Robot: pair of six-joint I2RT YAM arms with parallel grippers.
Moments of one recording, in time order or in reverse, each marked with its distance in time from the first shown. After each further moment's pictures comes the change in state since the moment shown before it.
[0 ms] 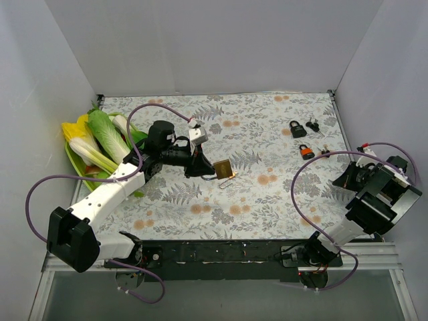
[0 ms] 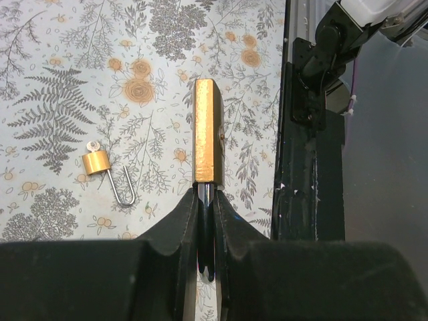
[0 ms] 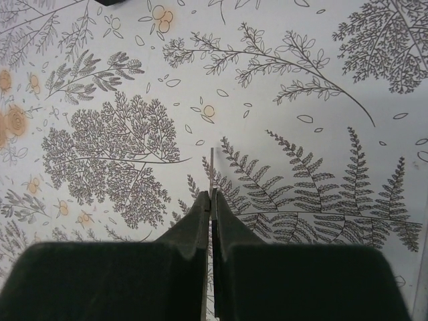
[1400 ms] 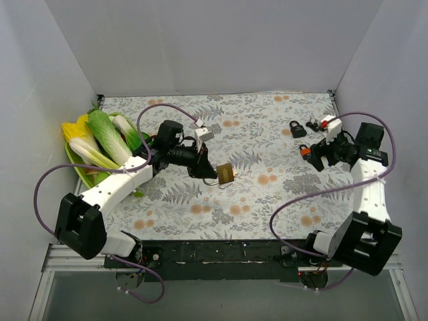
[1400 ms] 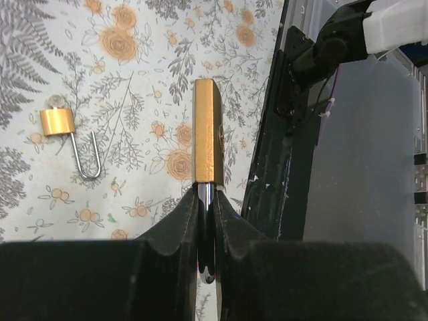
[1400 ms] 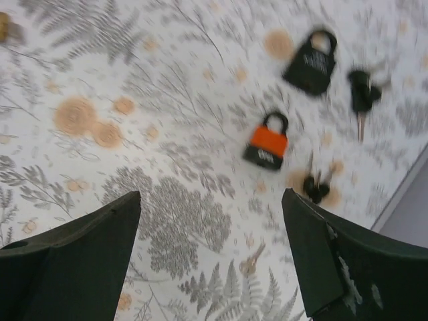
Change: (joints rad) left arm -0.013 0.096 0.033 -0.076 -0.016 -0.117; right arm 0.365 -0.351 0.077 -0.045 0.045 -0.244
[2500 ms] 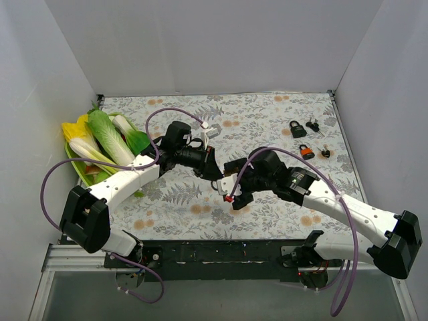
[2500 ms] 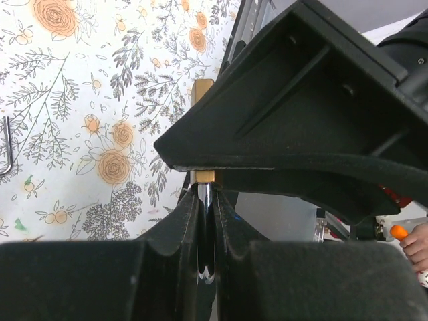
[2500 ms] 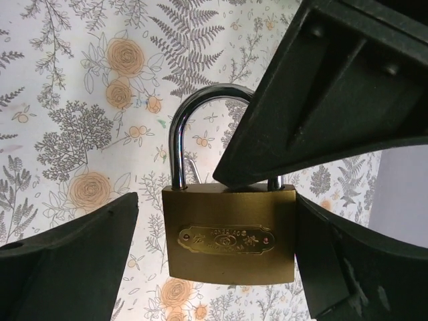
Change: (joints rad) left arm -0.056 0.073 0.005 0.072 0.038 -0.367; right arm 1.328 -0.154 -0.060 0.186 0.339 -0.179
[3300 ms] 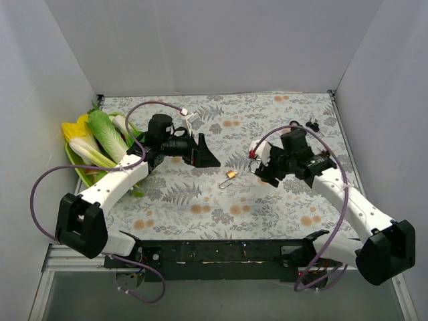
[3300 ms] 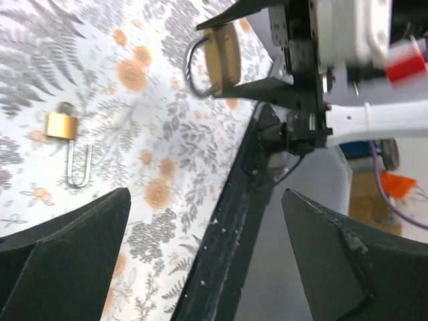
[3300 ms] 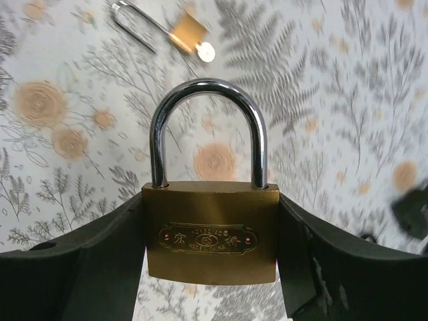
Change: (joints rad) left arm 0.126 -0.035 -0.019 0.115 -0.029 -0.075; right arm -0.364 0.017 -0.024 -0.138 0.047 0.236
